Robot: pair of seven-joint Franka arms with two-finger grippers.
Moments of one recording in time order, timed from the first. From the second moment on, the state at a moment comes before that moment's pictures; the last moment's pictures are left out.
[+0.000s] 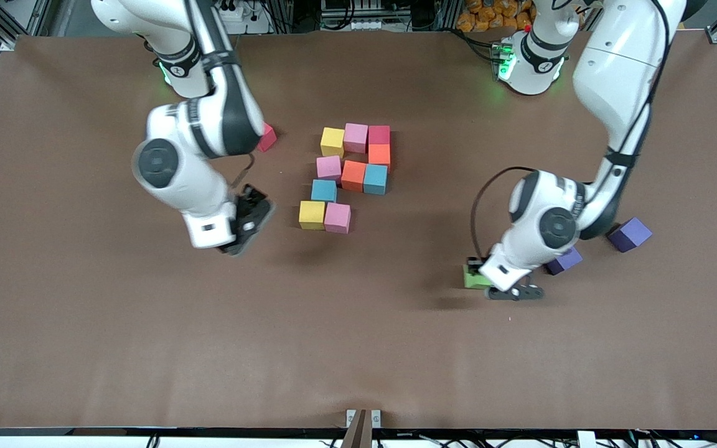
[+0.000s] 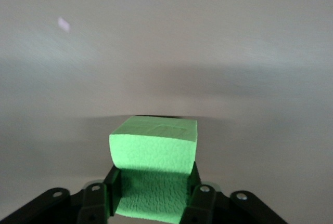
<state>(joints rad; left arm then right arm) -0.16 0.63 -0.25 -1.73 0.04 2.38 -0.51 1.12 0.45 -0.89 -1.78 0.50 2.01 -0.83</state>
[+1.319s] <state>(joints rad) -0.52 0.69 -0.28 -1.57 0.04 2.19 -1.80 -0.03 0.19 -0.02 -1.70 0.06 1.72 -0.21</state>
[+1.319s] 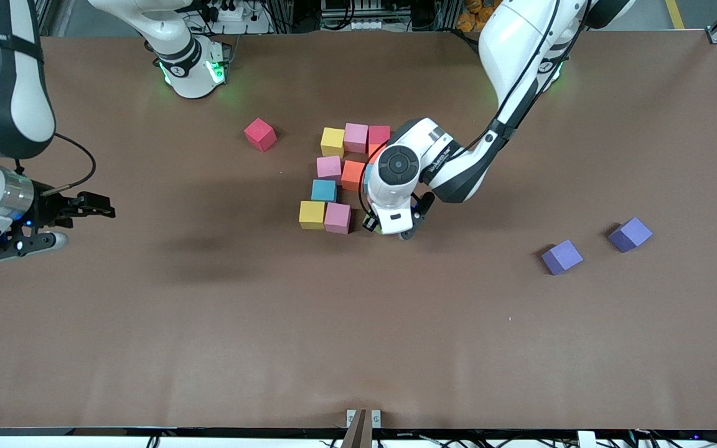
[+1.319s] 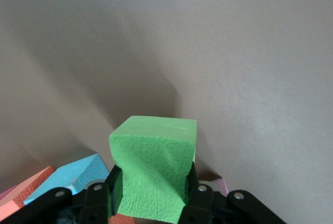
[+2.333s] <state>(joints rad) -0.59 0.79 -0.23 -1.46 0.03 2.19 -2.04 -0.07 0.19 0.04 -1.69 0.02 1.70 -0.25</state>
